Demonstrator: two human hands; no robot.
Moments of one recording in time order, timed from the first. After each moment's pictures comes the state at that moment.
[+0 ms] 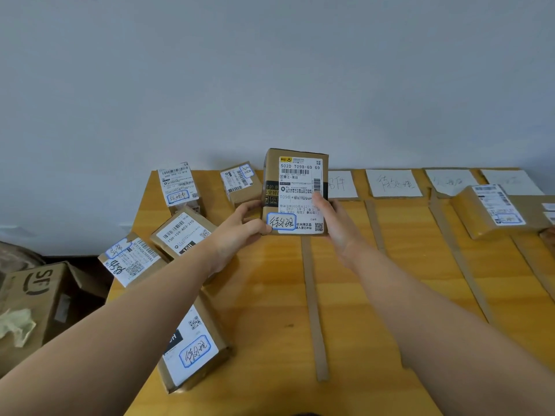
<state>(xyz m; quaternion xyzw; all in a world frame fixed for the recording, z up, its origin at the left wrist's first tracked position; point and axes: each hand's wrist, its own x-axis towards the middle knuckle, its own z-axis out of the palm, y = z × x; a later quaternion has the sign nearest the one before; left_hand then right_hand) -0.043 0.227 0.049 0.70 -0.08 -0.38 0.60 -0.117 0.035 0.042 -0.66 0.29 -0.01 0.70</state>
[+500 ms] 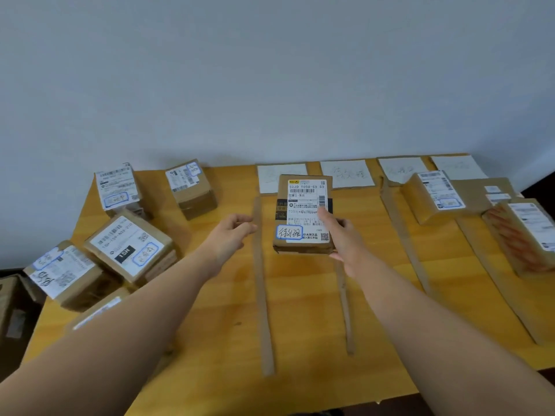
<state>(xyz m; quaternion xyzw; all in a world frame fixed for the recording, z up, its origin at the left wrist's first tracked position) -0.090 0.132 0.032 0.78 -0.04 -0.34 0.53 -0.193 -0.067 0.024 -0.60 0.42 -0.01 0.68</state>
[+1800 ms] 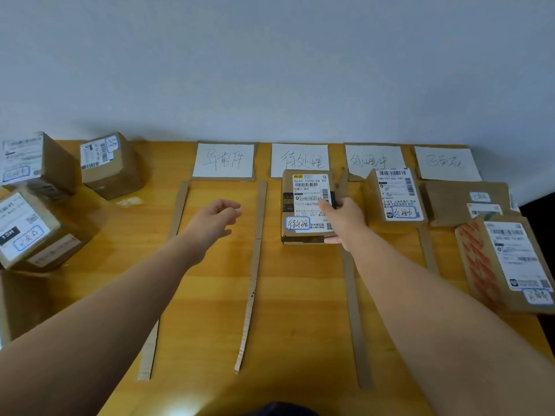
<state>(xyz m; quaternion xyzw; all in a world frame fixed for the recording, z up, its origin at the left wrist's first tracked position) -0.129 -0.053 0.007 0.80 0.03 -0.30 0.51 -0.192 -0.295 -0.030 -0.67 0.45 0.08 0.58</state>
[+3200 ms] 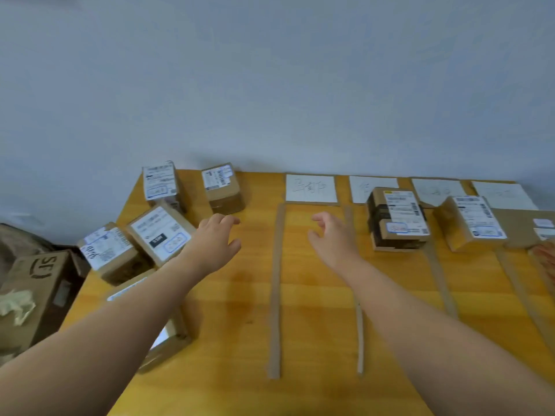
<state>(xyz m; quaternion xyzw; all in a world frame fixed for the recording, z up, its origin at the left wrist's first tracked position) -0.091 0.186 0.047 0.96 -0.20 -0.13 0.12 -0.169 -0.036 0.028 -0.89 0.20 0.00 0.40</state>
